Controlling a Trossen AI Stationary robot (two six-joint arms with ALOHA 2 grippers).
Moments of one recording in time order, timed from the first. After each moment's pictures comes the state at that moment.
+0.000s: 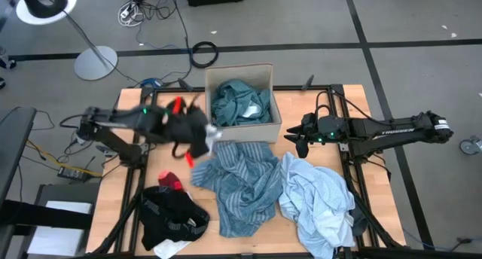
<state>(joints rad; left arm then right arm) -0.17 1.48 1.78 -1.45 -0.61 -0.48 -0.01 0.80 0.56 -0.25 0.26 0.47</state>
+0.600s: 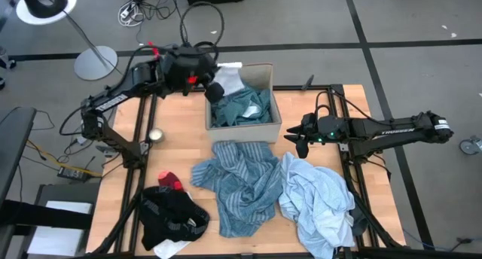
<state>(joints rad) 0.27 1.50 1.92 -0.90 -0.45 0.03 -0.01 0.80 0.56 -0.25 0.26 0.45</state>
